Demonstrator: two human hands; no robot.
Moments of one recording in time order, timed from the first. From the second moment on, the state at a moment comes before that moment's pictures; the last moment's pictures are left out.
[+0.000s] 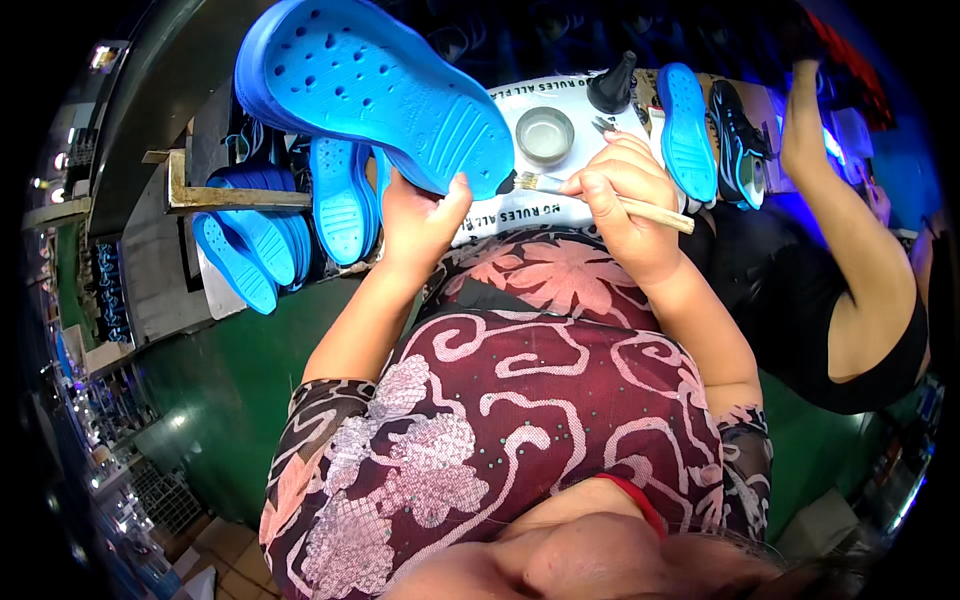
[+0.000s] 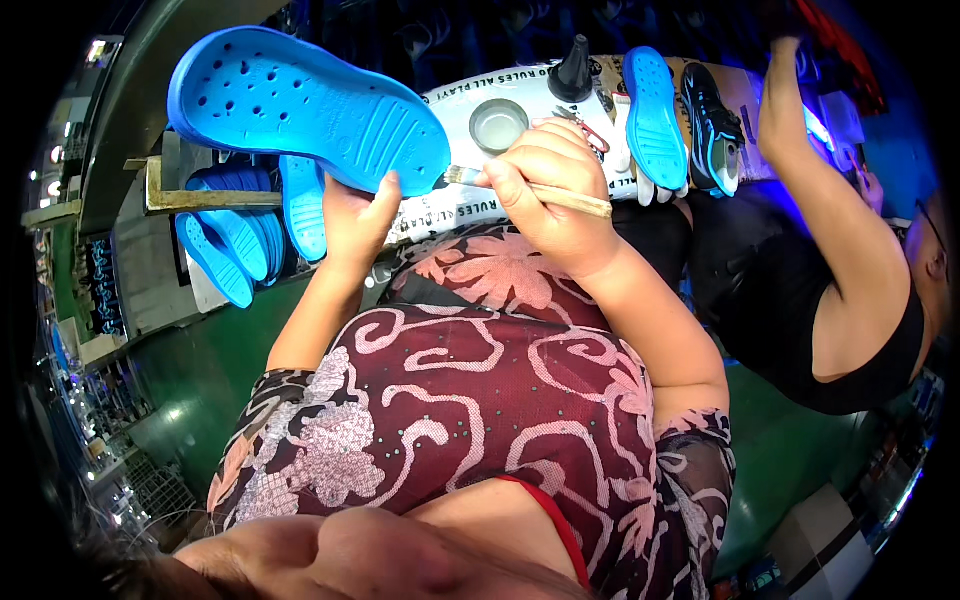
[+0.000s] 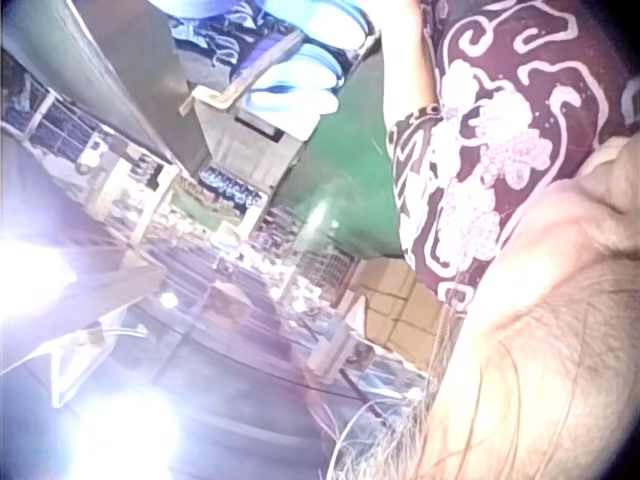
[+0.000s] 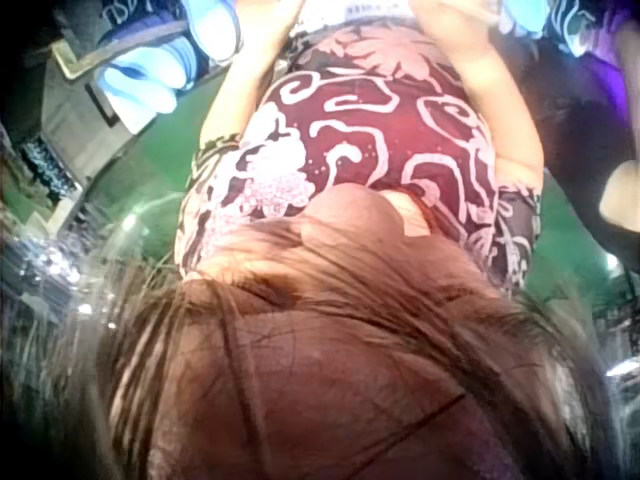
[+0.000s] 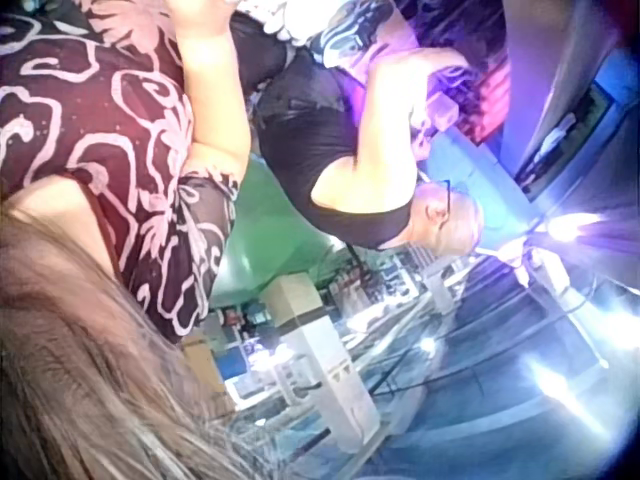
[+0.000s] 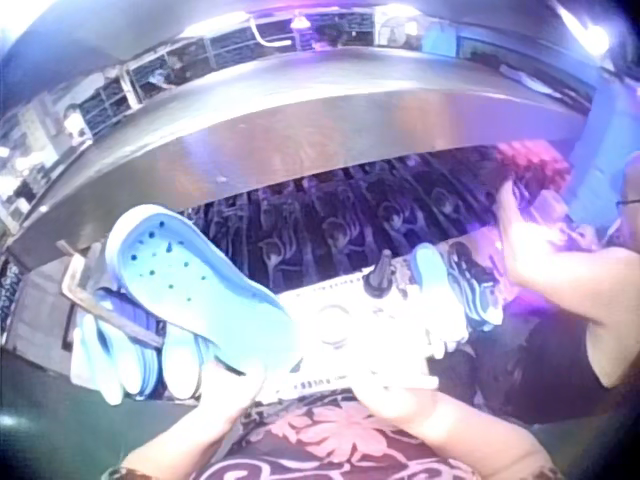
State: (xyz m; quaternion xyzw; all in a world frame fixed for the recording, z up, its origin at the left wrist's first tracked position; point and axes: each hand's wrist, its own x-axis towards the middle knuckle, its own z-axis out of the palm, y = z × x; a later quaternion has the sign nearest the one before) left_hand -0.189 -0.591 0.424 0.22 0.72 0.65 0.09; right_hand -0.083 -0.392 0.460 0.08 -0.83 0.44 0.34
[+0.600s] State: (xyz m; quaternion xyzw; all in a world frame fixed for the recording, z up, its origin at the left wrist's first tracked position) left_hand -0.188 -0.582 0.421 0.32 0.74 0.60 -0.01; right_hand -0.082 -0.393 0.456 0.07 -0.84 0.40 0.36
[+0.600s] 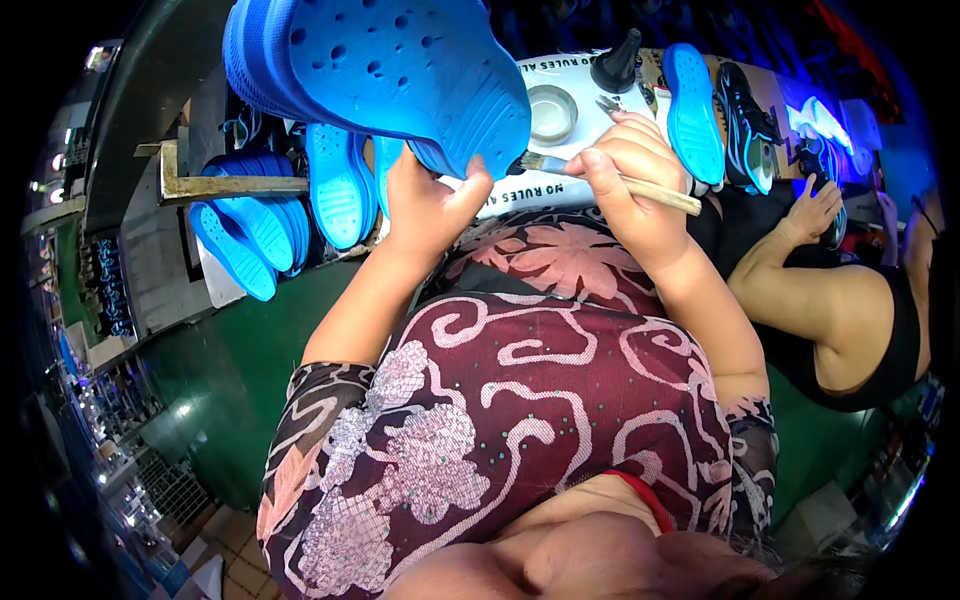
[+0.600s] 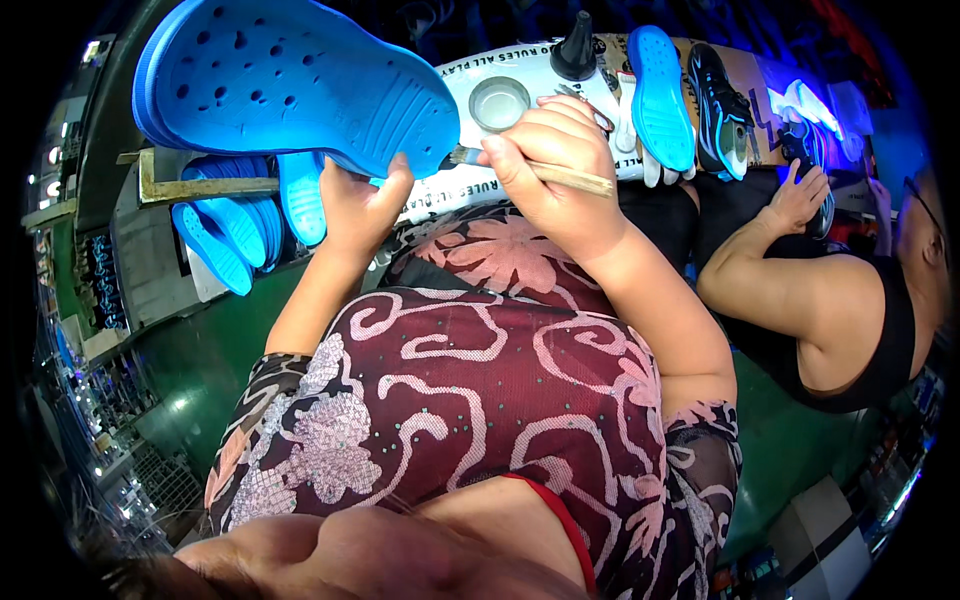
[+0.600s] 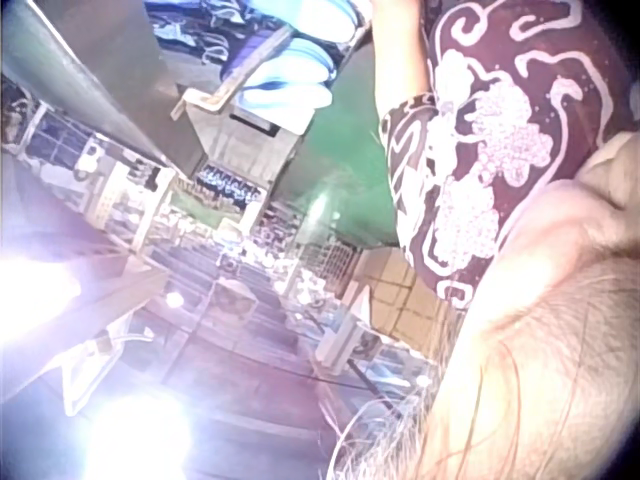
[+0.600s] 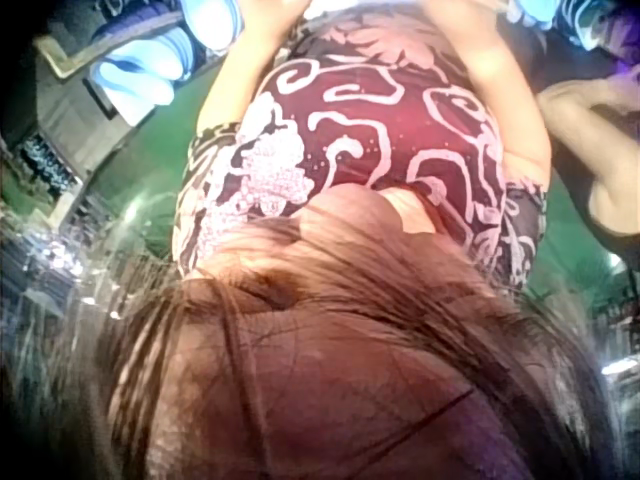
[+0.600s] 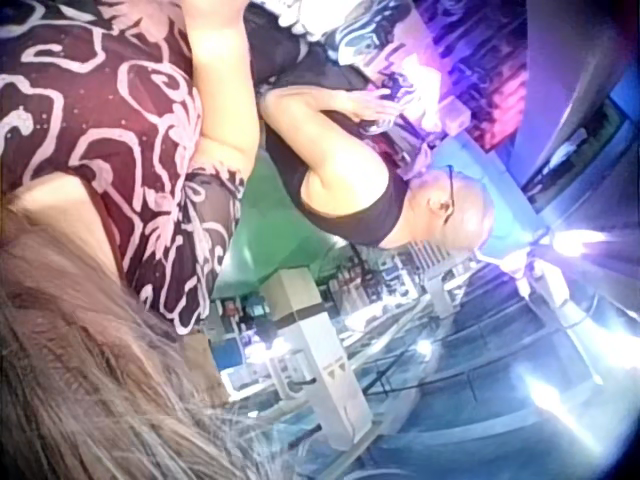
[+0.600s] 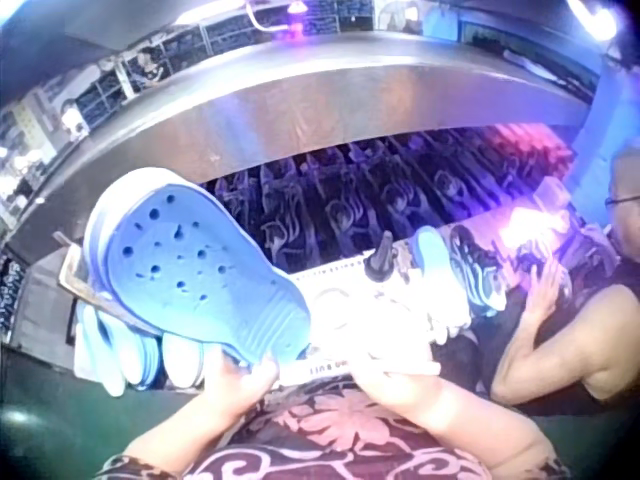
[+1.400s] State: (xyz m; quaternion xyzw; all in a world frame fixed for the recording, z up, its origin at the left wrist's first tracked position) left_hand -0.186 -0.581 0.417 0.44 0.73 0.53 -0.07; right_hand -0.085 -0.394 0.446 0.10 -0.85 0.38 0.34
